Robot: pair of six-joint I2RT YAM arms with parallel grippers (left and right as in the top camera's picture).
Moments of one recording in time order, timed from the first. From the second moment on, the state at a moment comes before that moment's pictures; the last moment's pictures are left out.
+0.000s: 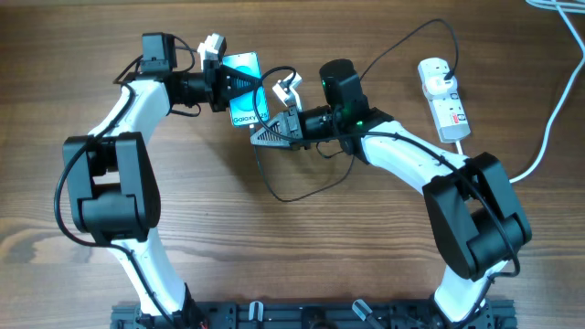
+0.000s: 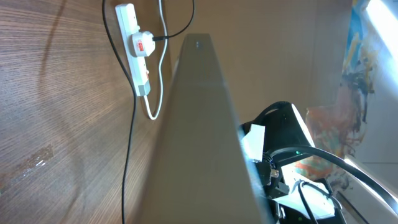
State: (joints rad) left arm 0.04 2.08 1.44 -0.44 1.51 -0.39; right arm 0.50 1.93 1.17 0.19 -1.18 0.85
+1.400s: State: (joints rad) left arm 0.01 2.08 1.45 -0.44 1.48 -0.40; right arm 0.47 1.93 1.14 0.33 -1.23 1.02
